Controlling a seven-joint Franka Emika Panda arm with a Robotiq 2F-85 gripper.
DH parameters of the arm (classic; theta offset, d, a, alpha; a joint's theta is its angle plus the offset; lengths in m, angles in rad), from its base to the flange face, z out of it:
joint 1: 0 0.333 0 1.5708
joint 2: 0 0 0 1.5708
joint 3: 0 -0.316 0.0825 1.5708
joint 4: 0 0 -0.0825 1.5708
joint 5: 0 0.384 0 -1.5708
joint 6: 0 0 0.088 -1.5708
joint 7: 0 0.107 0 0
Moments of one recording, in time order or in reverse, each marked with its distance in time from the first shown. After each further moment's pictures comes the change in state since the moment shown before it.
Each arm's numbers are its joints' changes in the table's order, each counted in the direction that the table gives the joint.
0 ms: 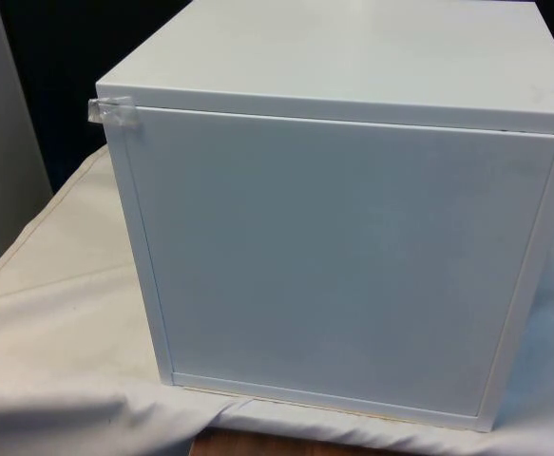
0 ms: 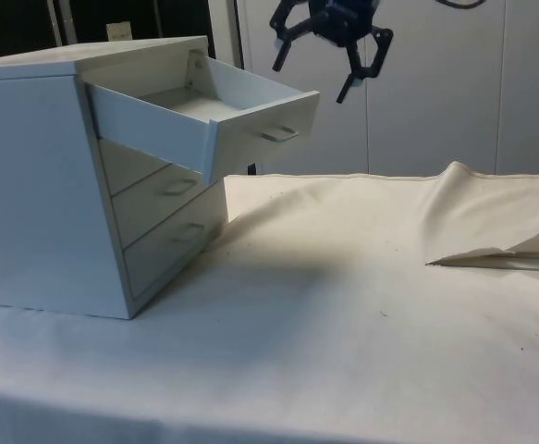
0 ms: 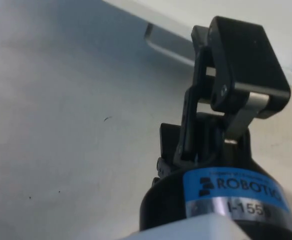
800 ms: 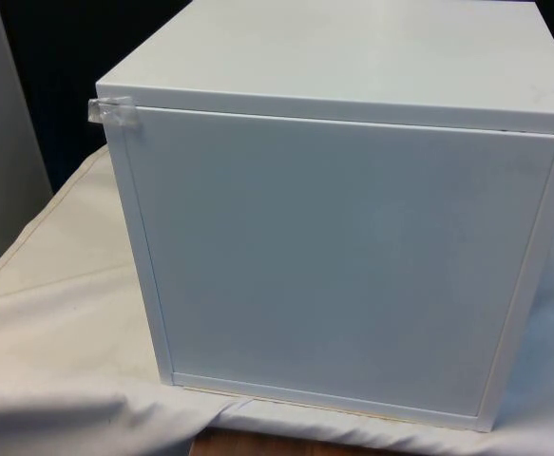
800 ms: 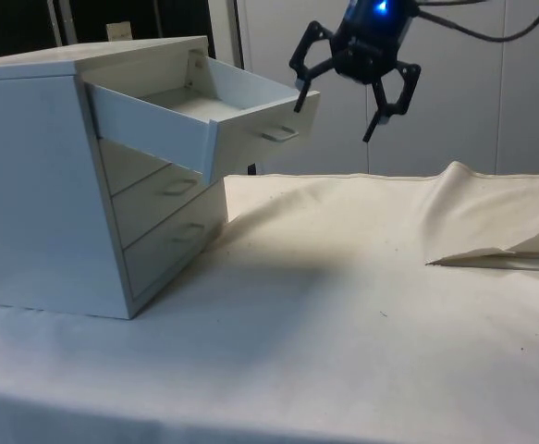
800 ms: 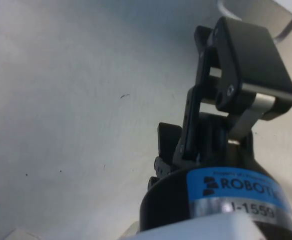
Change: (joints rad) arm 0.000 -0.013 -0.112 0.118 -0.006 -0.064 0.045
